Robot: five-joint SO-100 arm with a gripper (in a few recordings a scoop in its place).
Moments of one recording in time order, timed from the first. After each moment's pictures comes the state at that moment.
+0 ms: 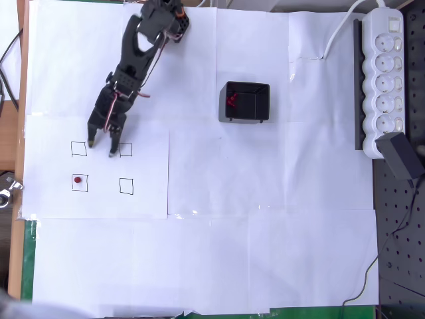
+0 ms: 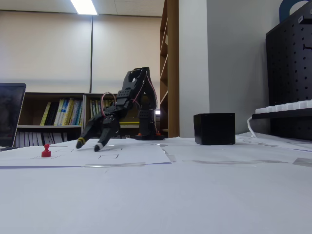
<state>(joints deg) 29.5 114.1 61.7 -22.7 -84.5</state>
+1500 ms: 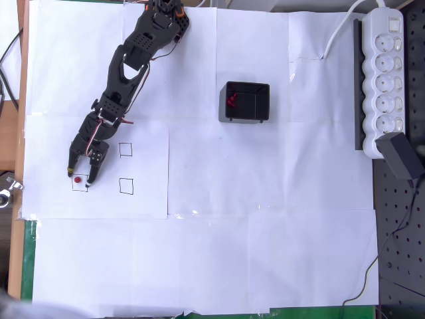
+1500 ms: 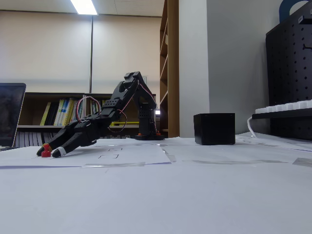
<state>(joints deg) 29.2 136.8 94.1 -20.5 -90.1</state>
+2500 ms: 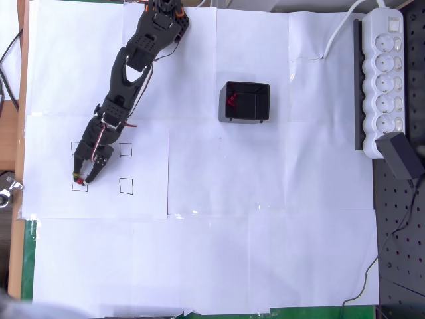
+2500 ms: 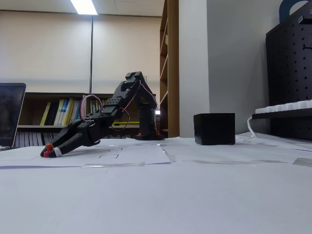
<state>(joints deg) 27.3 131.6 96.2 -3.6 -83.2</state>
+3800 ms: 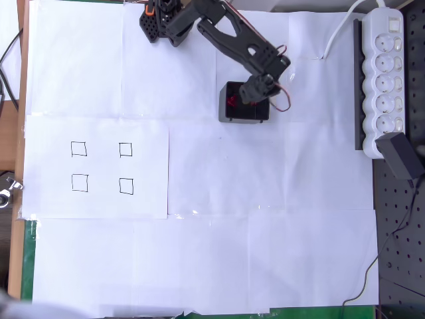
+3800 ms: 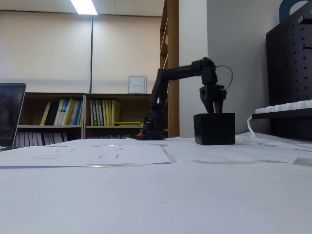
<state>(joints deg) -47.7 102.7 102.5 83.1 -114.7</state>
